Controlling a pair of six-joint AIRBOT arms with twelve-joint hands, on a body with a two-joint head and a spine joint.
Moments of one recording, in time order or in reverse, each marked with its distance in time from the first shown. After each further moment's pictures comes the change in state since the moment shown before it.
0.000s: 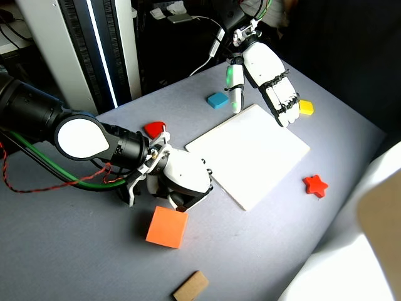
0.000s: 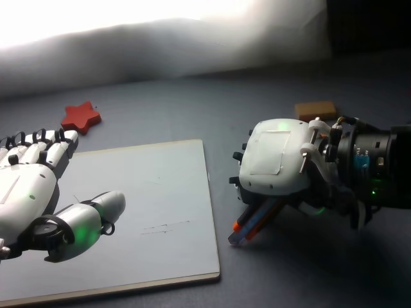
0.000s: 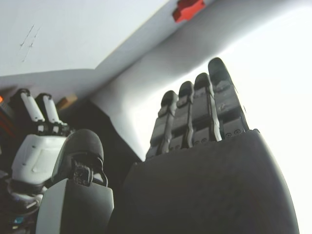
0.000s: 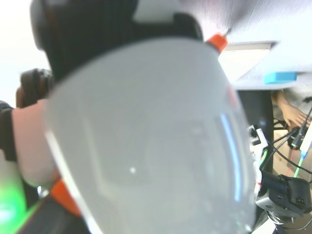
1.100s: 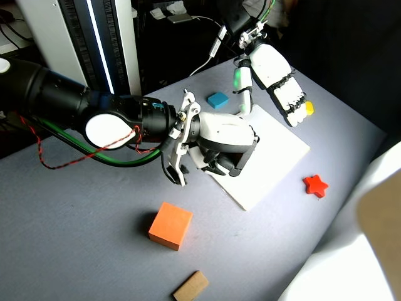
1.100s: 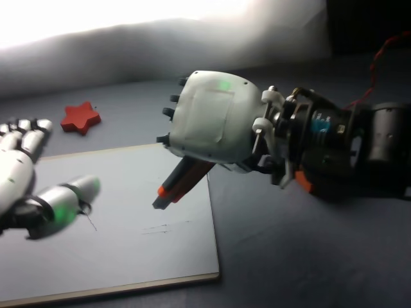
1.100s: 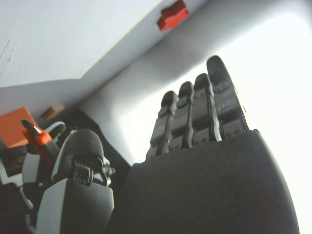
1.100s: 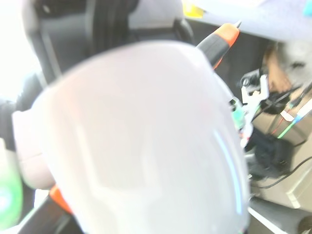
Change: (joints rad) left arm 0.000 -0.001 0.091 -0.043 0.001 -0.001; right arm 0.062 -0.128 0.065 0.446 0.322 -0.602
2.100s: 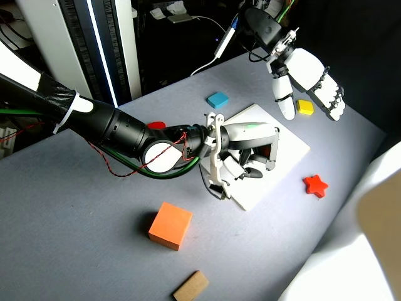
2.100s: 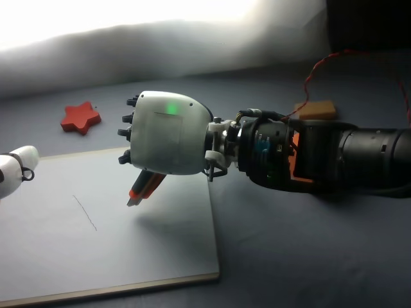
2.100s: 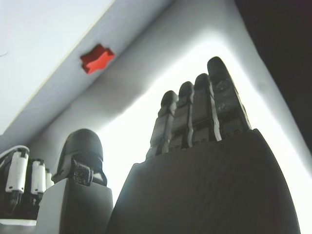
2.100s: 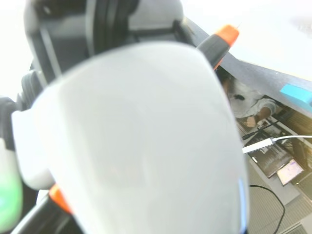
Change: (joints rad) left arm 0.004 0.009 0.164 -0.095 0.021 0.029; right arm -0.040 -0.285 0.372 -0.269 0.222 -0.044
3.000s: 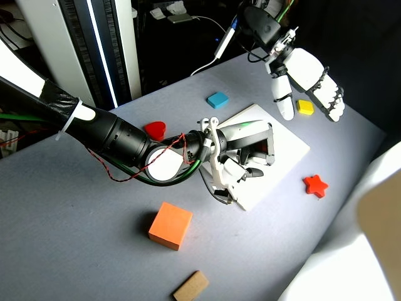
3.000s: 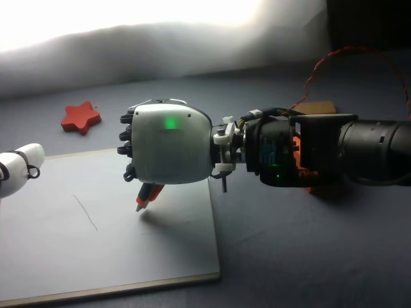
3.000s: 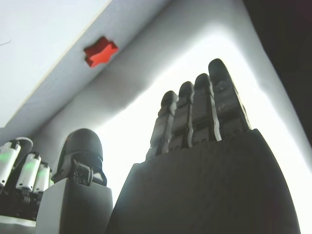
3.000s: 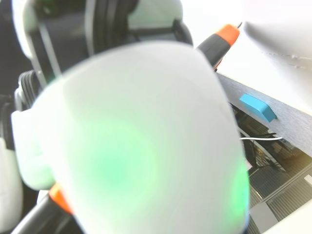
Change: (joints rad) left arm -0.022 0.000 -0.011 -0.004 0.002 0.008; right arm -0.002 -0.018 0.097 -0.246 0.156 0.018
